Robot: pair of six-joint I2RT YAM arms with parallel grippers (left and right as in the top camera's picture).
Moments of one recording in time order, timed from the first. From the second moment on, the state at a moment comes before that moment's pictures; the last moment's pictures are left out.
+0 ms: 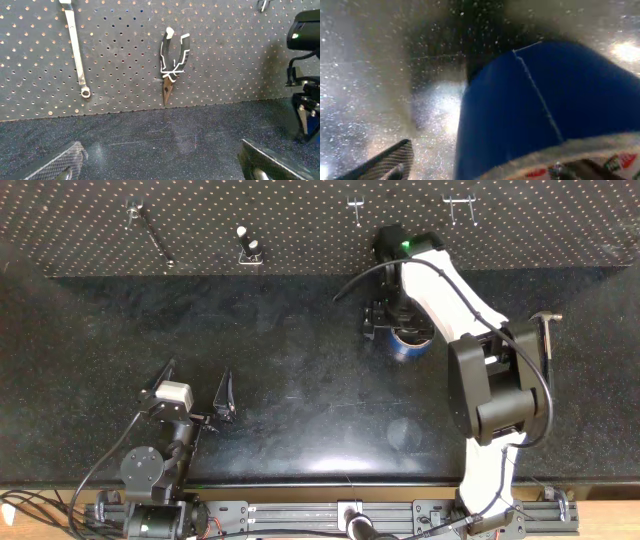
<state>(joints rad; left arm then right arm) -0.04 0.01 0.01 -0.06 0.14 -0.05 0.29 2.12 1.61 -1.19 -0.07 0.38</state>
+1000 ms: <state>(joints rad) -0.04 0.01 0.01 -0.06 0.15 -0.05 0.39 1.57 1.25 -0.61 0.00 0.48</state>
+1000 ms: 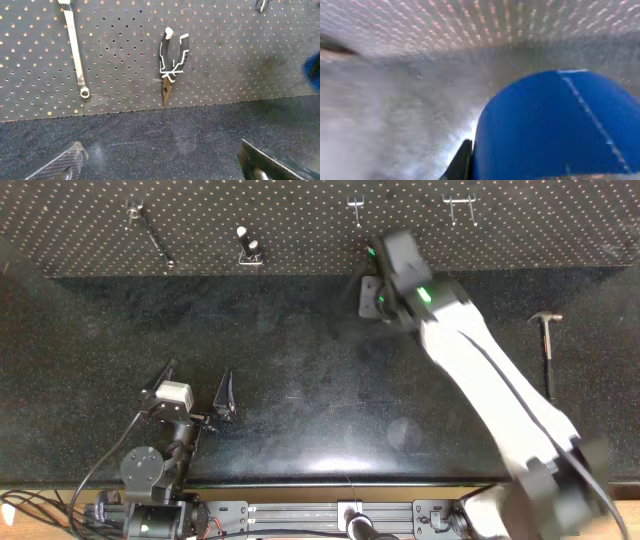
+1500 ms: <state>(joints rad) -0.04 0.01 0.01 -0.06 0.15 -0.05 0.61 1.11 0.95 -0.41 0.13 0.54</state>
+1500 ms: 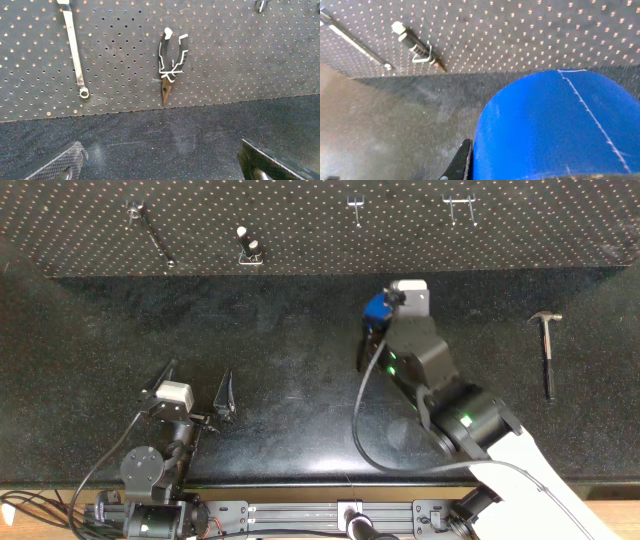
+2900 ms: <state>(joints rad) -0.04 0.01 0.01 -0.06 0.15 -0.05 0.66 1.38 1.21 -0.10 0.35 0.51</state>
